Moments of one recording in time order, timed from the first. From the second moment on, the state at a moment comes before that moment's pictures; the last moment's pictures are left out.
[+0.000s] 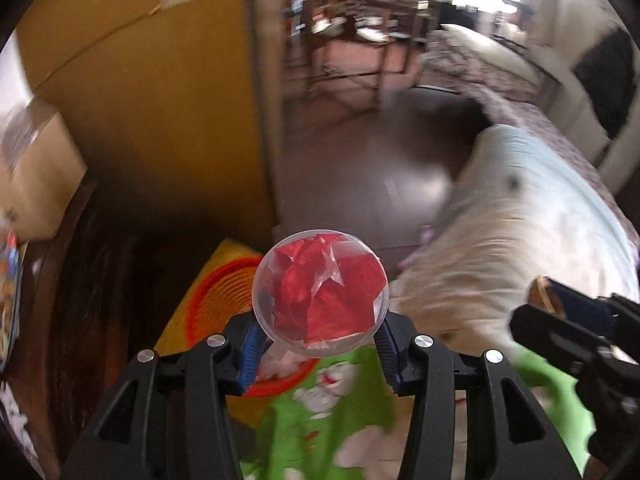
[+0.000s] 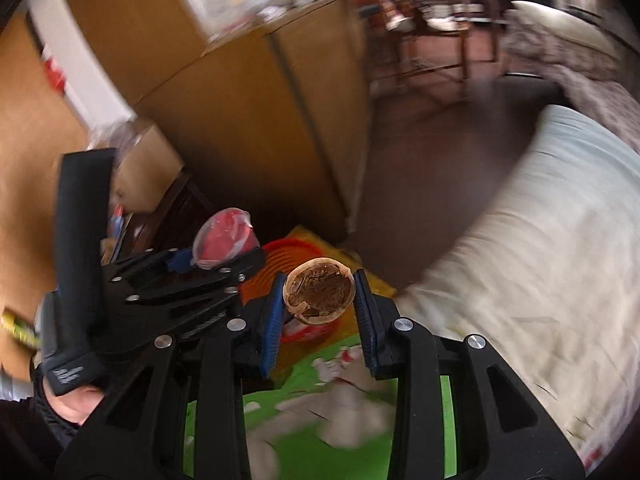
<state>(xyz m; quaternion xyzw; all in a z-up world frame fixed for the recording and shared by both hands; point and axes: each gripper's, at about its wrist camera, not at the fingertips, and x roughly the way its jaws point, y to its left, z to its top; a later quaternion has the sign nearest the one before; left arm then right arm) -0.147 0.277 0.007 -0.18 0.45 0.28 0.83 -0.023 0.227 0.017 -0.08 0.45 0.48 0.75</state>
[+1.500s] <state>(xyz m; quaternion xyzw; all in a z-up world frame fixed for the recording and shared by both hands) -0.180 0.375 -0.099 -0.27 0.54 0.36 0.71 -0.007 0.351 -0.097 -0.10 0.58 0.44 0.68</state>
